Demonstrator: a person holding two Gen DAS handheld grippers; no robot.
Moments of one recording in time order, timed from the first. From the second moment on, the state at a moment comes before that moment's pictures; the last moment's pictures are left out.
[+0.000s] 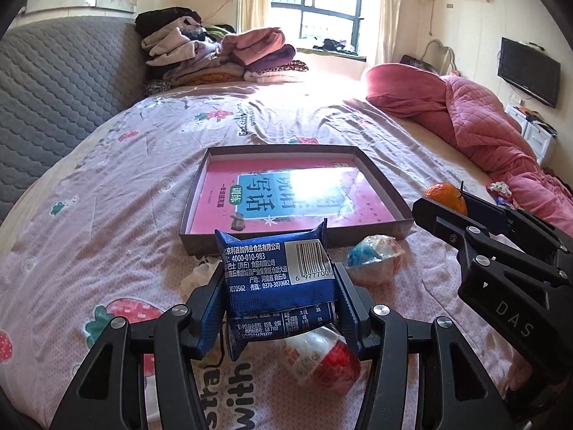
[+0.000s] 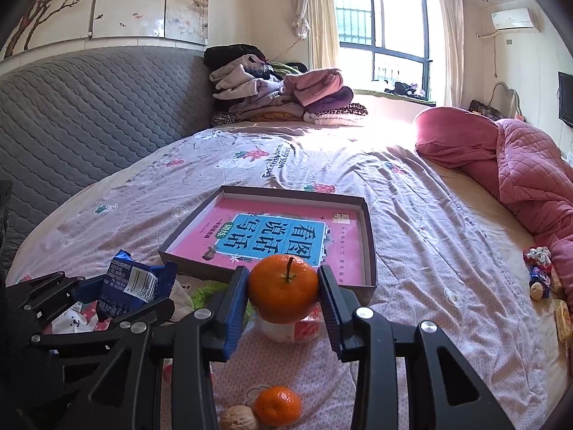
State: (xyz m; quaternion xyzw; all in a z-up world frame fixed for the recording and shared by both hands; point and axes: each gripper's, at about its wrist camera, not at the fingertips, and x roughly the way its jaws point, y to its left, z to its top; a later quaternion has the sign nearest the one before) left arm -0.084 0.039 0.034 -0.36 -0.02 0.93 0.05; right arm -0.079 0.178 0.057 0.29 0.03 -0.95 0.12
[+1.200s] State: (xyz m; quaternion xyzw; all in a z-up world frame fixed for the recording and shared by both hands) left arm -0.209 0.018 0.020 -0.41 -0.03 0.91 0.03; right arm -0.184 0.187 0.027 0.33 0.06 -0.93 0.13
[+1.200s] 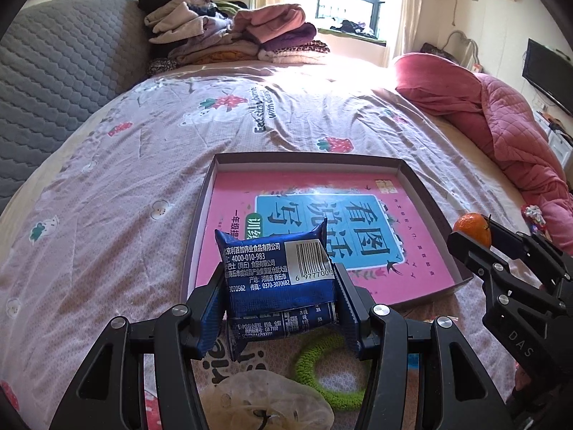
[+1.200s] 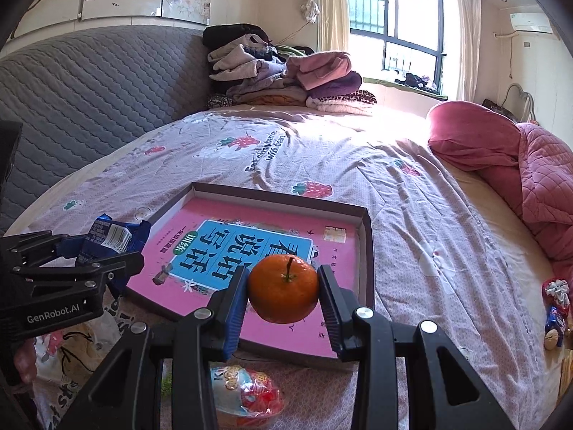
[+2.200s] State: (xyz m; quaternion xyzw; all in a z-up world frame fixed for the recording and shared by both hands) left arm -0.270 0.024 -0.045 -0.50 -0.03 0.86 0.03; right arm -0.233 0.186 -0.034 0.41 0.06 -0.90 0.13
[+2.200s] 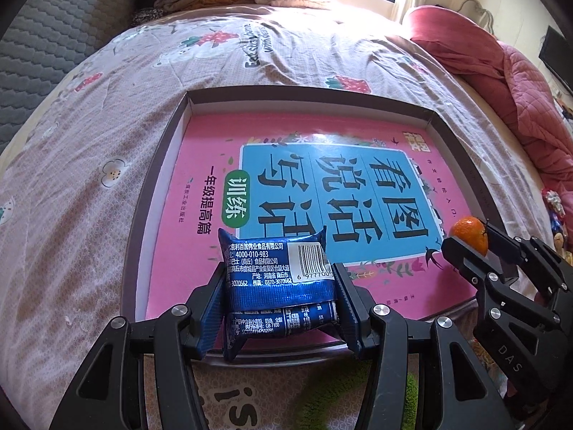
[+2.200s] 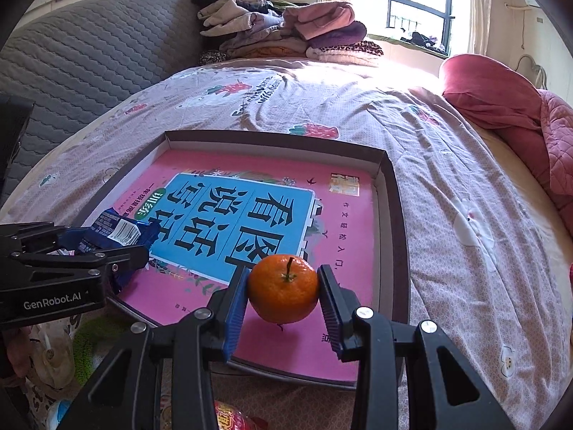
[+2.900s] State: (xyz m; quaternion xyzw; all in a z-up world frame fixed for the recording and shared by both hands) left arm -0.272 0.018 -0.041 -0.50 -0.06 0.86 0.03; right arm -0.233 0.183 -0.037 0.43 0.05 -0.89 0.13
